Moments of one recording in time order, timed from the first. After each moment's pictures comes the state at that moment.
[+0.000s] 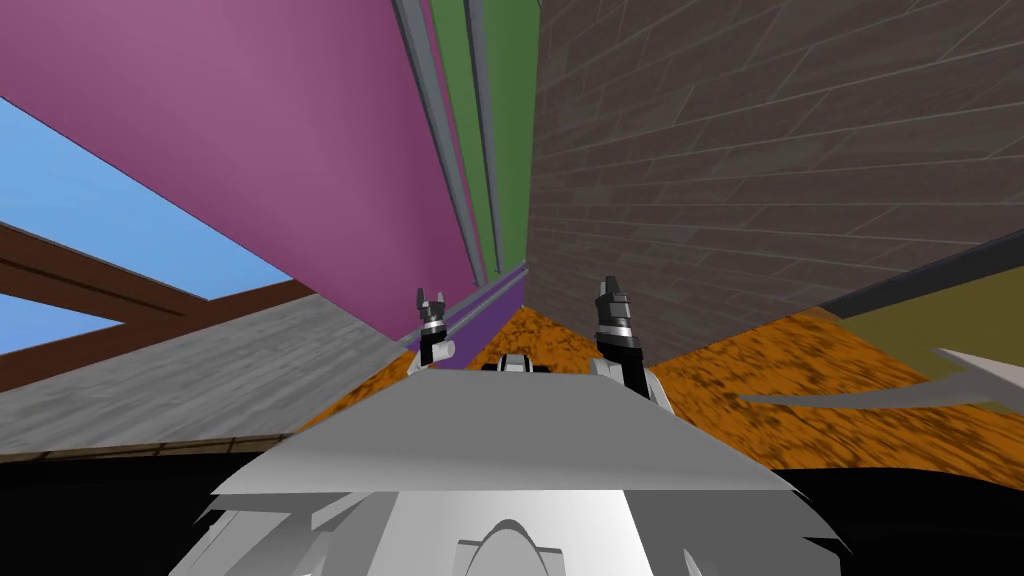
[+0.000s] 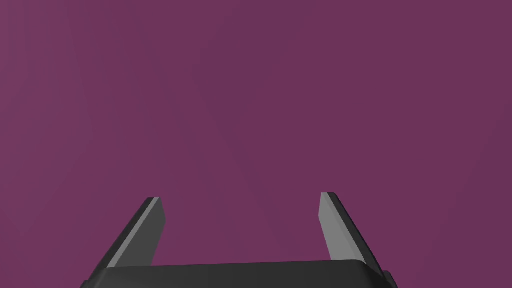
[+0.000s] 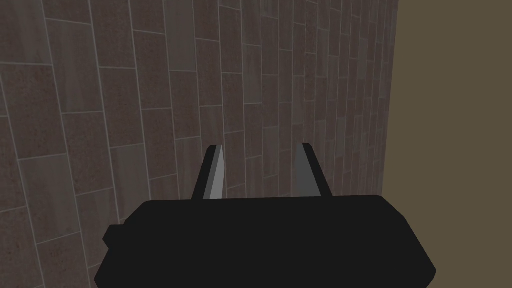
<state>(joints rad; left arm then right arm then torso) 0.13 0.15 0.16 -1.40 0.26 -0.87 0.19 0.53 -0.04 -0.07 -2.24 0.12 -0.39 0.07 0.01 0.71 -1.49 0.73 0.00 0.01</state>
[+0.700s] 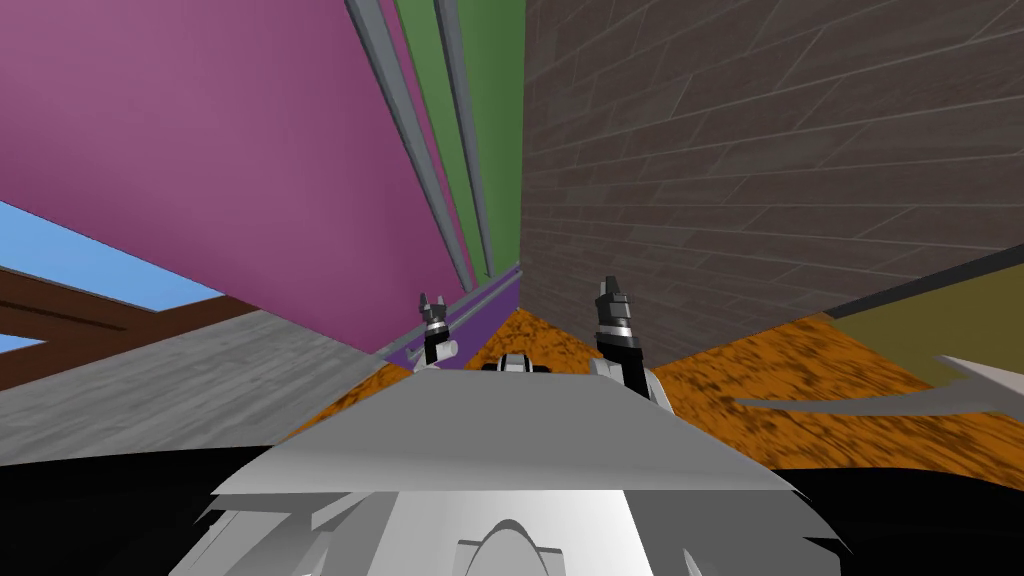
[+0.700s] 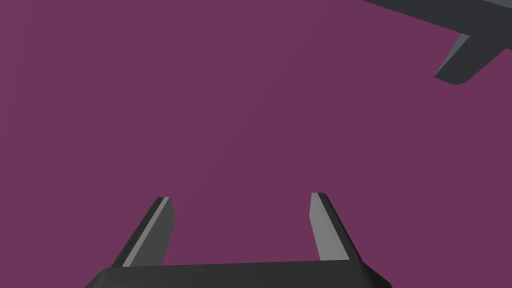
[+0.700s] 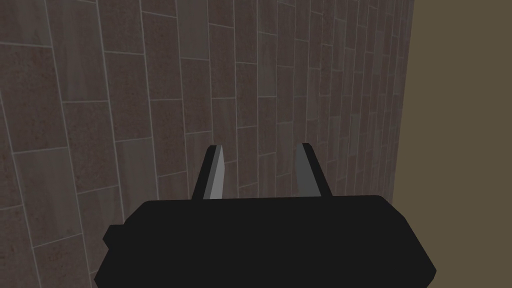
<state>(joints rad) 0.06 0.13 0.19 -1.24 0.30 -0.92 0.22 0.53 -0.04 -0.07 -2.24 0.12 -0.39 0.07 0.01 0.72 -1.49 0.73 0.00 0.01</state>
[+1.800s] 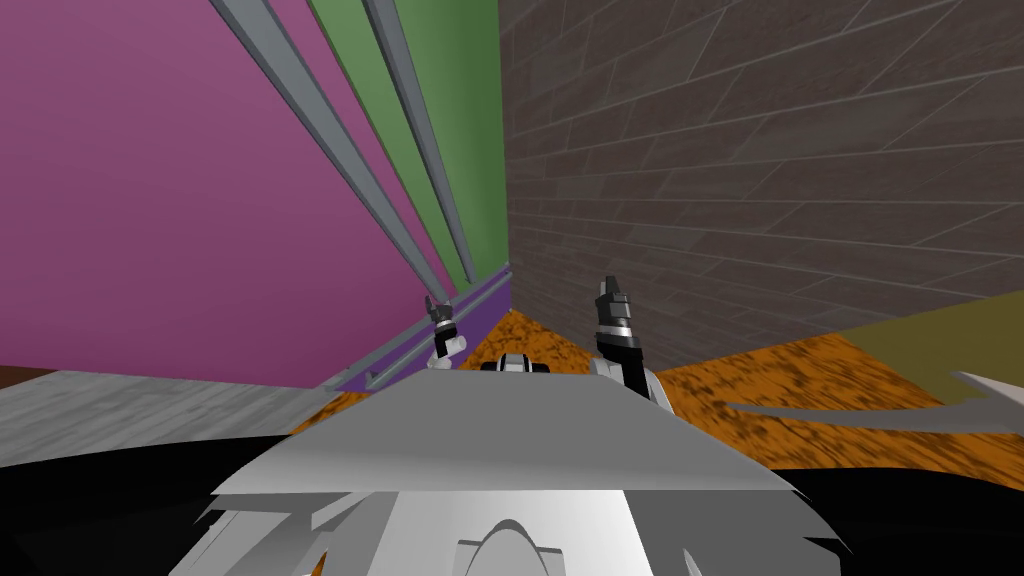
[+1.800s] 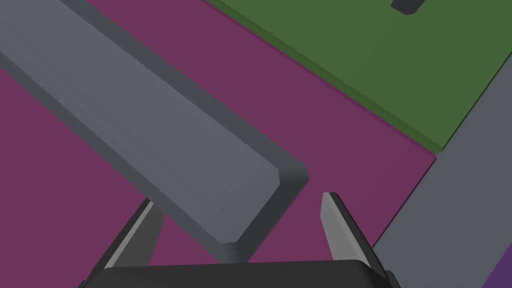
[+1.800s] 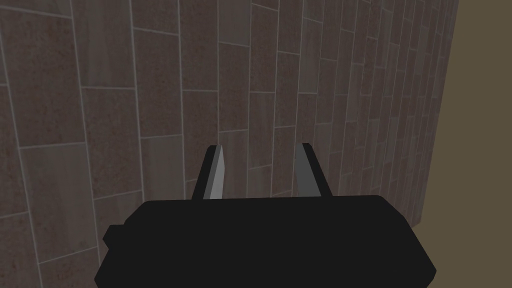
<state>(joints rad) -0.06 0.07 0.23 -1.04 0.37 -0.94 0.25 0.52 -0.04 -0.07 -2.24 0.12 -0.39 0.07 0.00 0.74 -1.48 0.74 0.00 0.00</state>
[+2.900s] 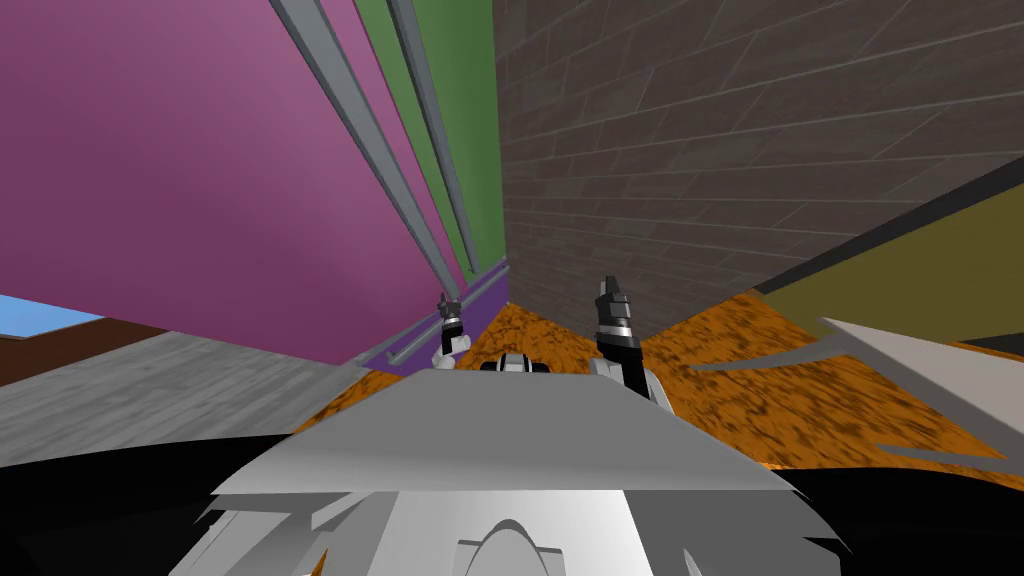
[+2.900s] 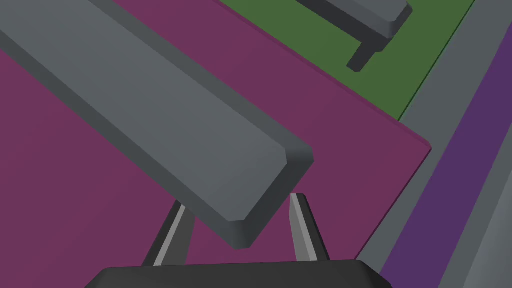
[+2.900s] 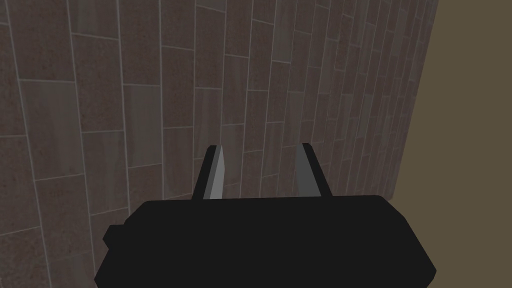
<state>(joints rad) -0.07 0.07 0.14 -1.05 0.32 -0.91 0.31 0.52 -0.04 -0.07 -2.24 0.12 -0.39 0.07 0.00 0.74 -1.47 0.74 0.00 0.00</state>
